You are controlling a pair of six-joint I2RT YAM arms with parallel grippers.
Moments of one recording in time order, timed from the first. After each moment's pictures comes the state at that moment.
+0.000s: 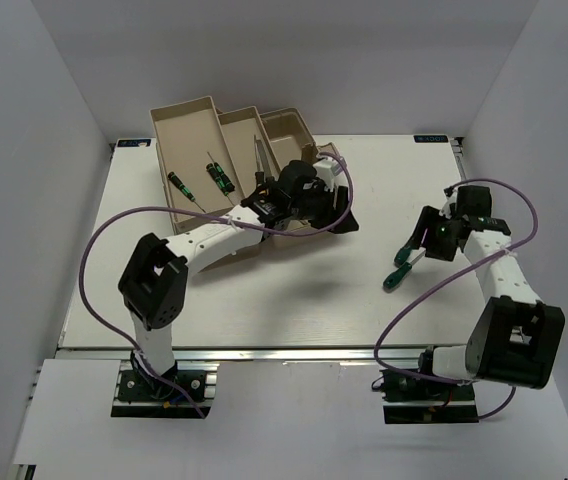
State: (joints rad) left arm -0.79 1.85 1.50 -0.11 0.37 -0.45; right arm -0.12 1.31 0.95 -0.64 -0.27 0.18
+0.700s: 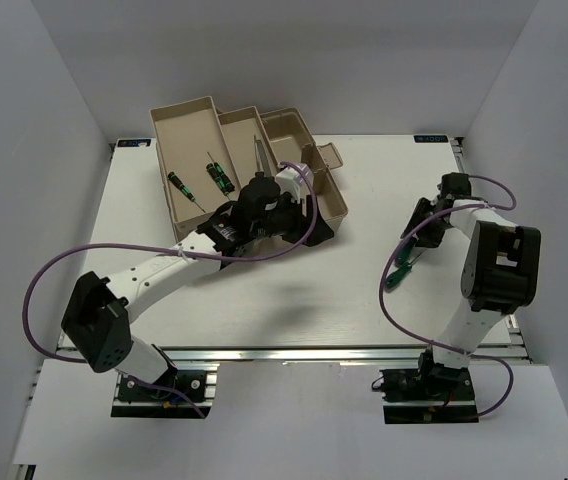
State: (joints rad) left arm -0.79 1.49 1.19 -0.08 0.25 -0.50; right arm -0.13 1.80 1.14 -0.48 -0.21 0.32
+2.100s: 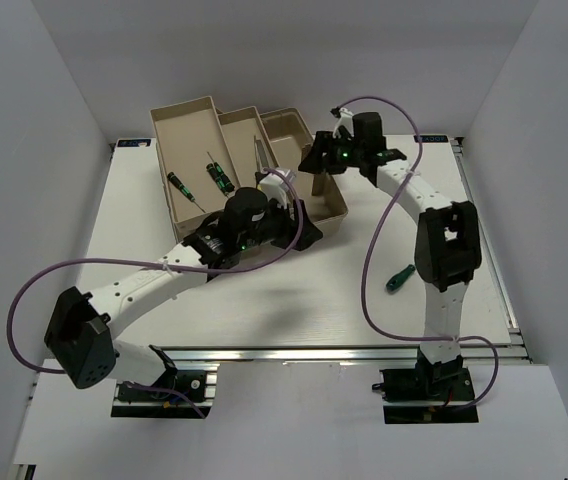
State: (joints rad) left arm -0.79 1.35 1.07 -0.06 0.13 -0.51; right arm 0.36 2.07 1.74 -0.18 -0.54 0.34
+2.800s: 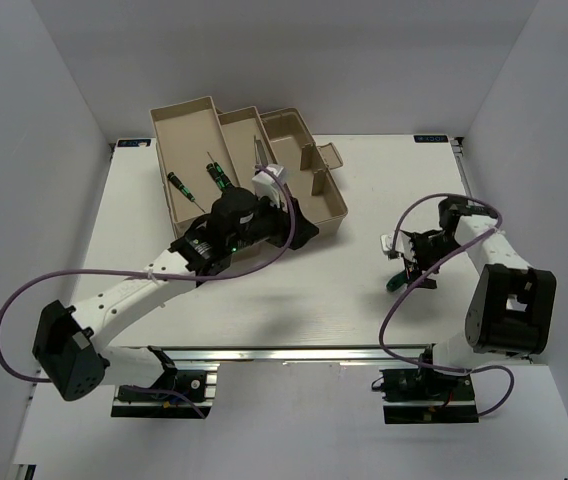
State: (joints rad) left arm -0.79 1.29 1.07 -0.04 0.14 -0.44; right arm -0.08 1.51 1.02 -1.06 -0.59 -1.76
